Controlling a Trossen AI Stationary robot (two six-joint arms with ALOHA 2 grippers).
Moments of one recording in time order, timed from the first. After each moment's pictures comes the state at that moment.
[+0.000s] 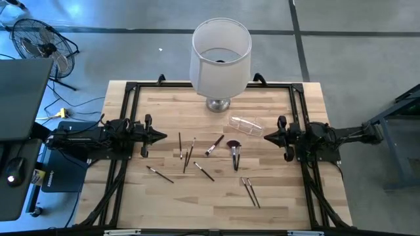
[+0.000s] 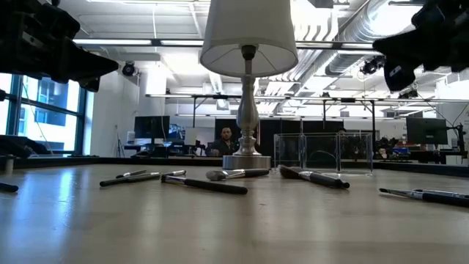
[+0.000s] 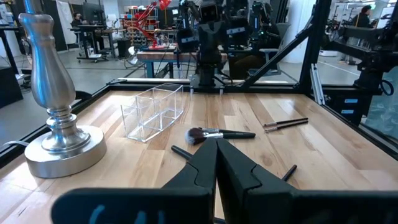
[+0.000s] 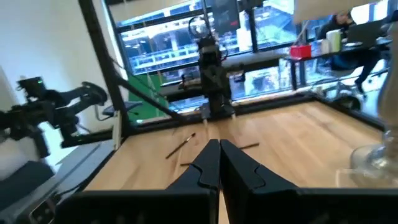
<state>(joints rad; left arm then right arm) 0.02 0.03 0.02 0.00 0.01 -0.01 0.14 0.14 0.07 0.14 0.12 0.21</state>
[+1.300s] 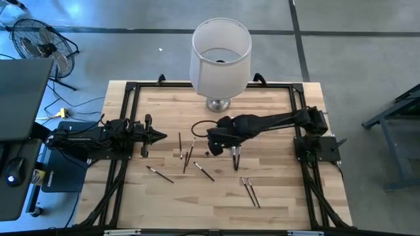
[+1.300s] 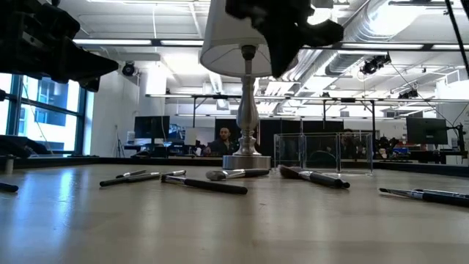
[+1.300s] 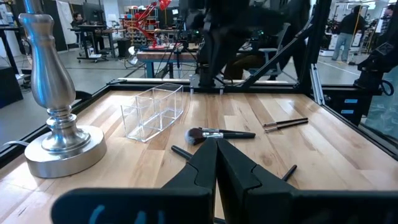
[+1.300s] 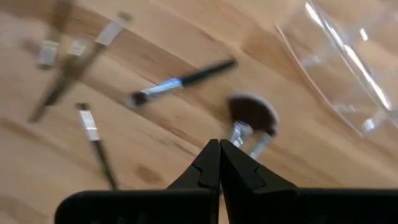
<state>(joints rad) 0.02 0.03 0.02 0.00 0.01 -0.01 0.11 1.93 1.80 -1.29 0.22 1.19</state>
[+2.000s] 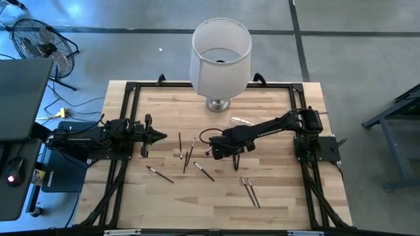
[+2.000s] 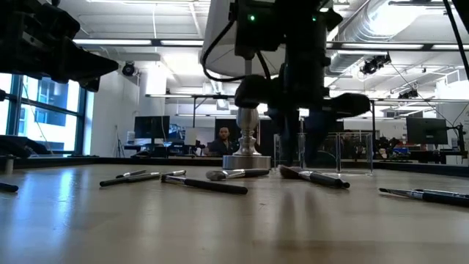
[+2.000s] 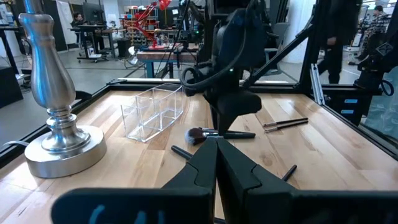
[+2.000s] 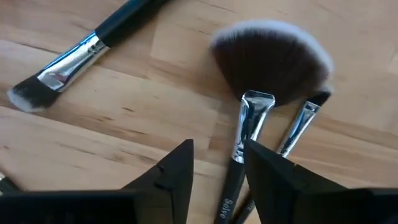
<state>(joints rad) 0.02 0.03 0.02 0.00 0.01 -0.01 0.08 1.97 1.38 -0.88 0.05 1.41</state>
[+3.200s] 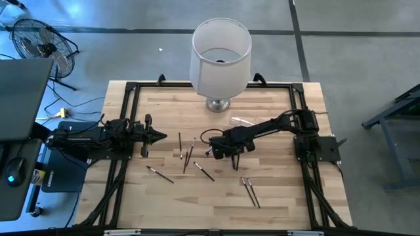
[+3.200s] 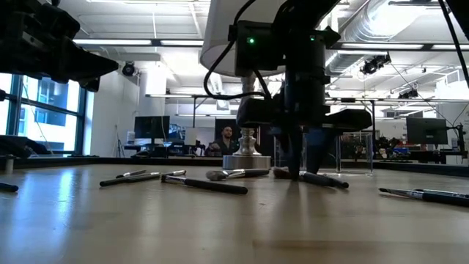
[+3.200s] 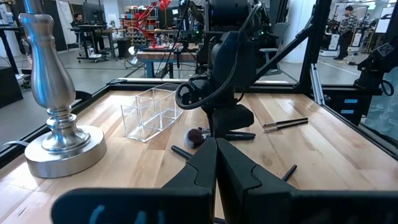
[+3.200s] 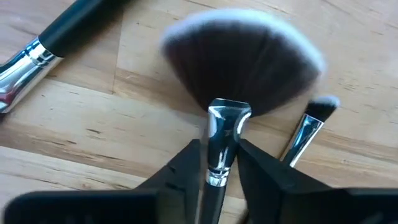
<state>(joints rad) 0.02 0.03 0.02 0.00 0.01 -0.01 0.07 2.05 1.35 -0.82 0.02 1.41</state>
